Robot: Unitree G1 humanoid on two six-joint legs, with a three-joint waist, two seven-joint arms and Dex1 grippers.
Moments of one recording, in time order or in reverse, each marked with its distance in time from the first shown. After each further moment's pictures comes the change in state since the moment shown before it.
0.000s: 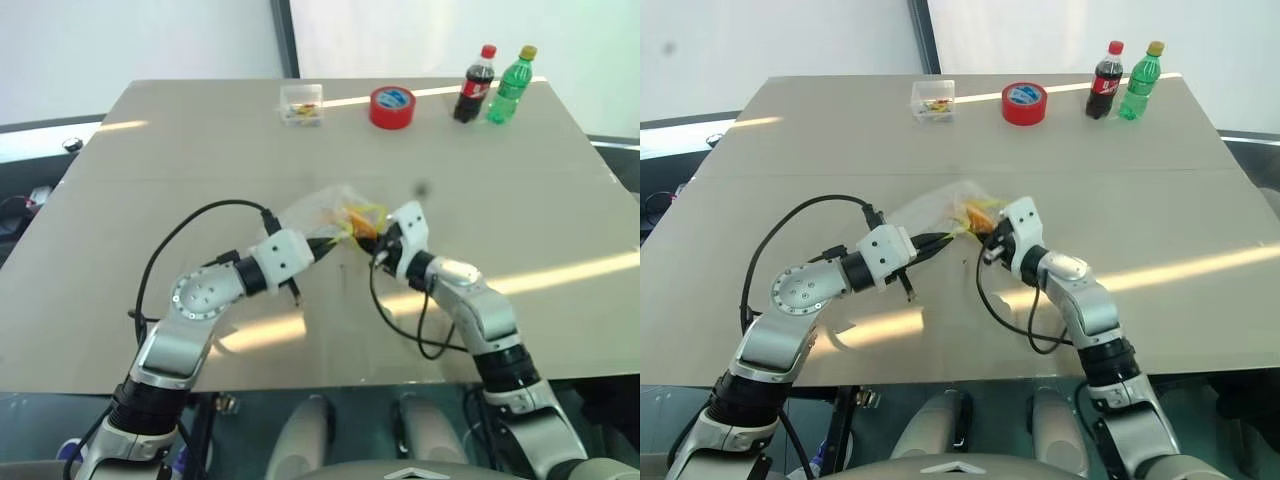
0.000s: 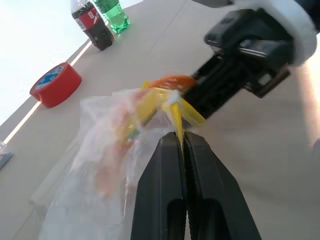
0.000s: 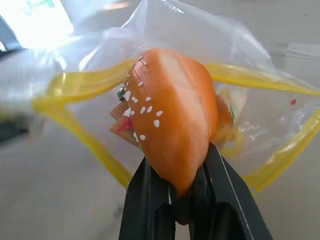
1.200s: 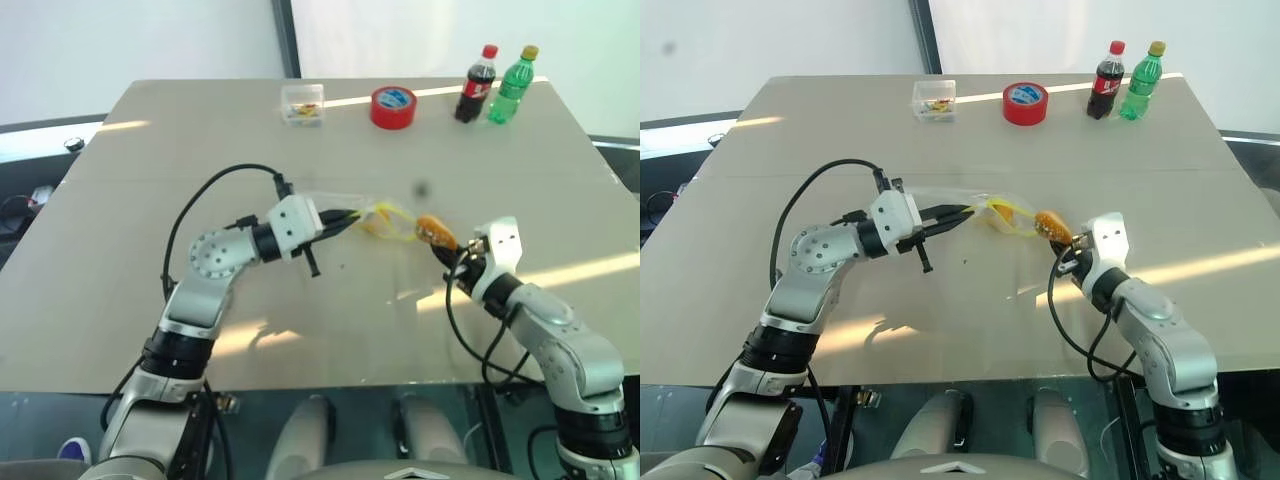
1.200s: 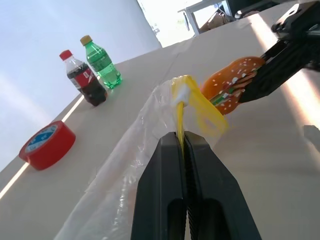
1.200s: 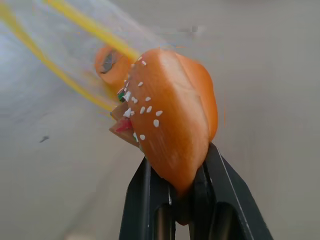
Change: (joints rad) left arm -0.227 -0.075 -0.024 0.246 -0.109 -0.145 -0.128; right arm 0.380 -0.317 -0.145 -0.525 0.120 0.197 -0.080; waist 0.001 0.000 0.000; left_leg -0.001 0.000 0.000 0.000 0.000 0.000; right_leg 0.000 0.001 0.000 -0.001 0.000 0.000
